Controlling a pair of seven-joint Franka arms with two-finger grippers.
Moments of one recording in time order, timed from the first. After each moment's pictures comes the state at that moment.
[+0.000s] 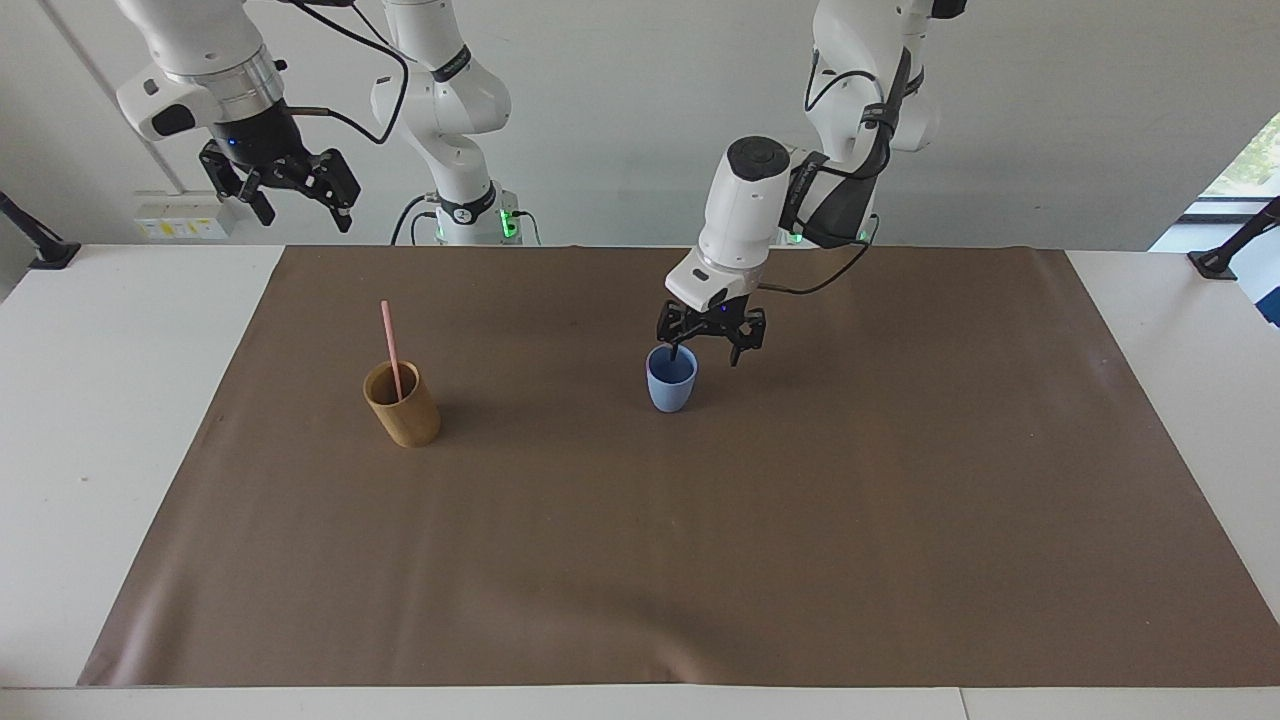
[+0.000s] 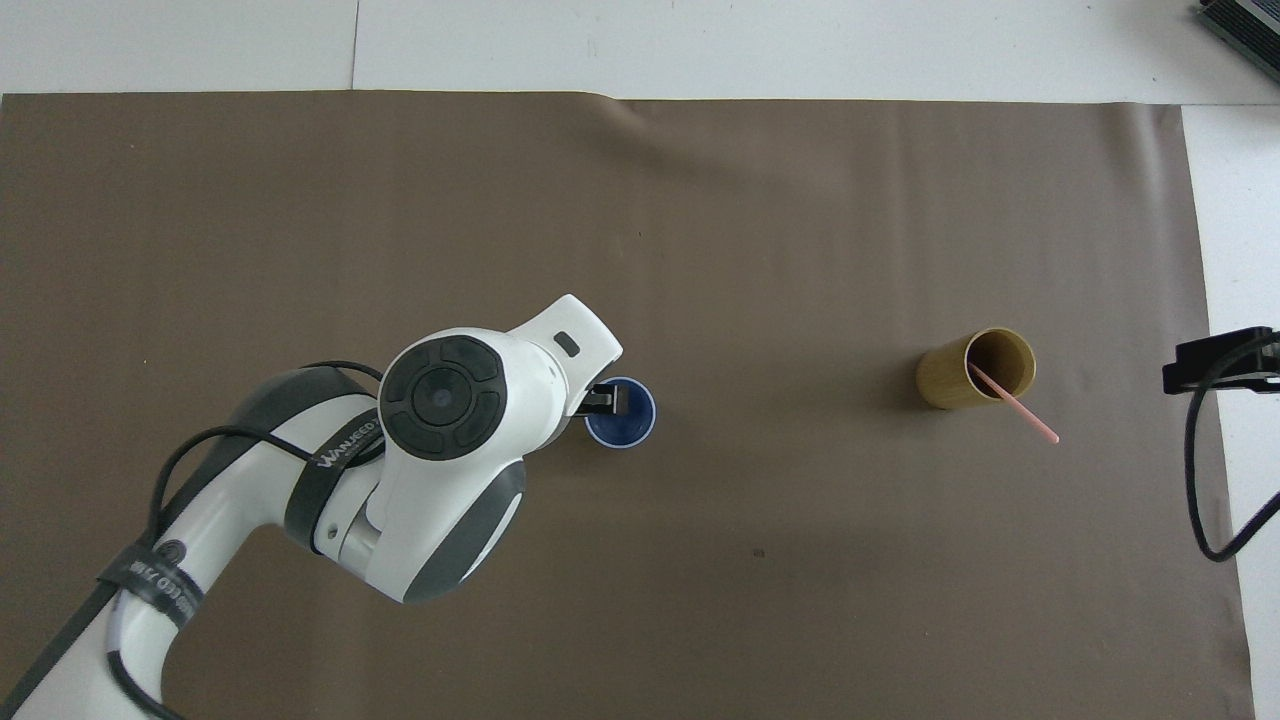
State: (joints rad) left arm -0.55 0.08 -0.06 -1.96 -0.02 2.18 -0.49; right arm 0.02 -0.09 -0.06 -1.58 -0.03 1.45 0.06
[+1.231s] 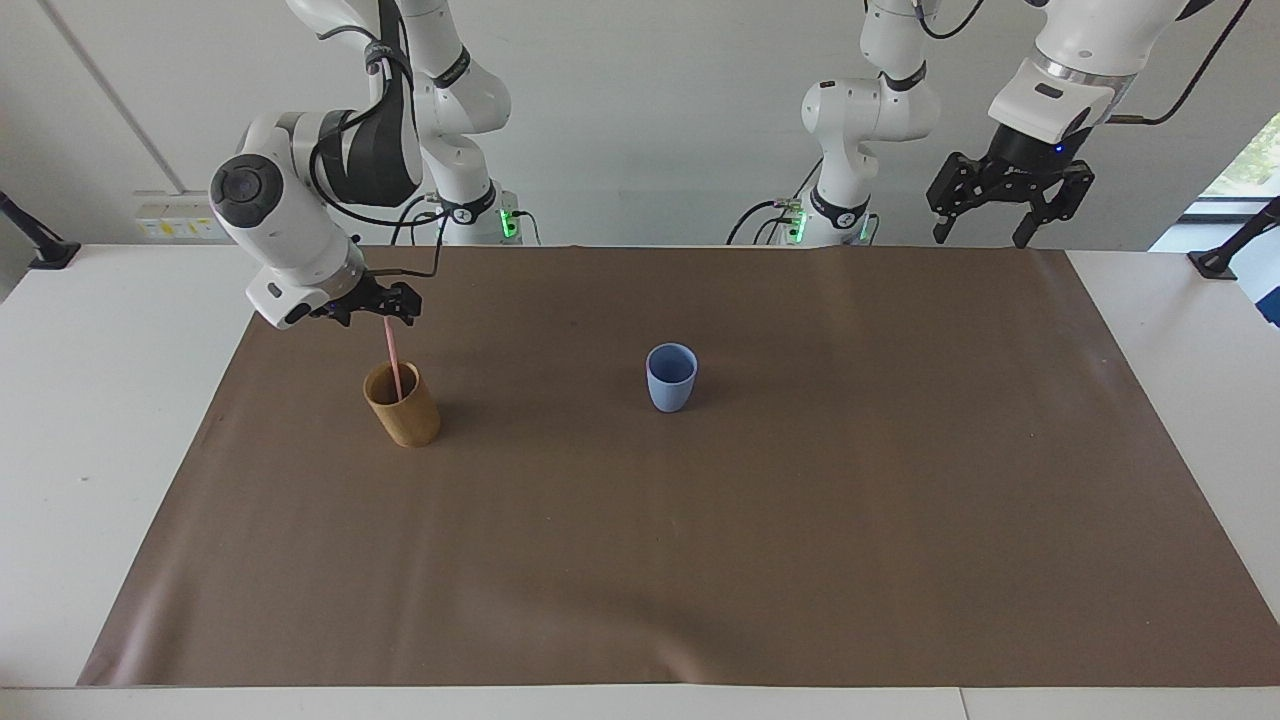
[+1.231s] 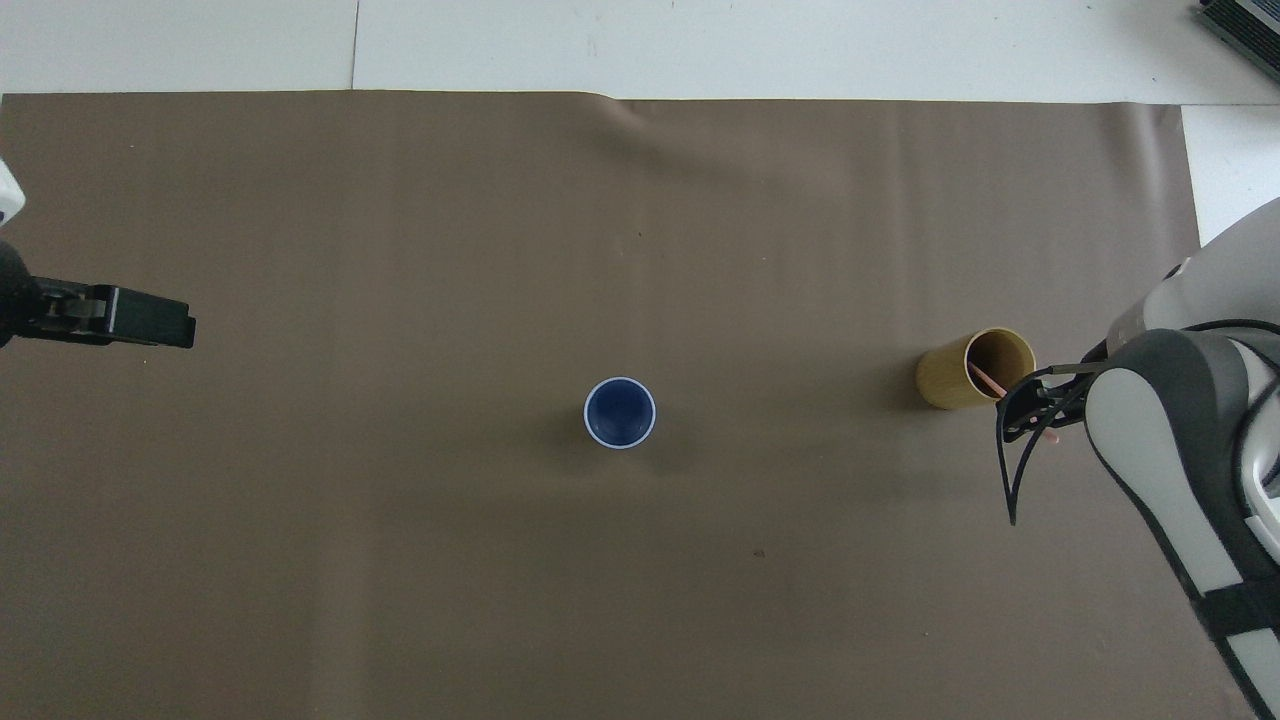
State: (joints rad) left arm -0.12 -0.03 -0.04 -1.47 -0.02 1.50 -0.02; right arm 0.03 0.04 -0.06 -1.94 -0.02 1.67 -0.03
